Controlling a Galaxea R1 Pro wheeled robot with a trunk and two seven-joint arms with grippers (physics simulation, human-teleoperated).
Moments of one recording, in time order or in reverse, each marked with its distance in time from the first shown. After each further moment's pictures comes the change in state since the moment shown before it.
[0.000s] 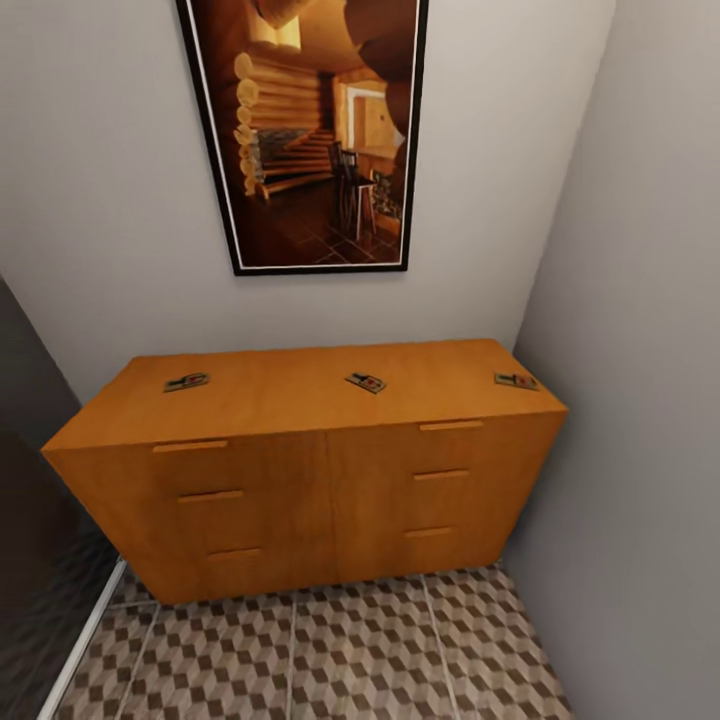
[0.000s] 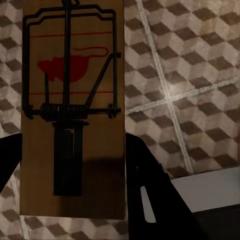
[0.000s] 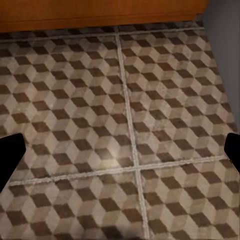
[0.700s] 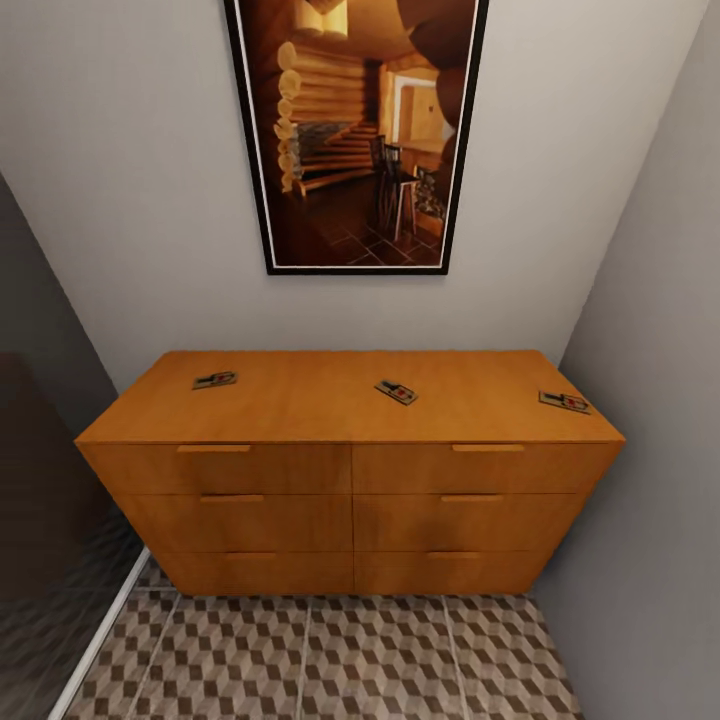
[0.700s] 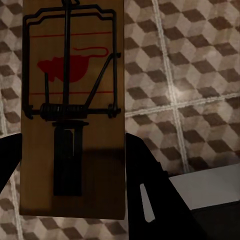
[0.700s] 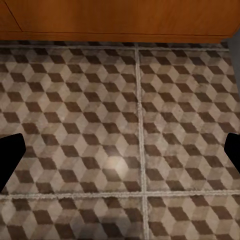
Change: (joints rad) left arm 0.000 0.000 0.000 0.001 0.000 -0.001 -0.001; right arm 0.000 0.000 0.000 0.000 0.000 0.000 0.002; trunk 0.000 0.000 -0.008
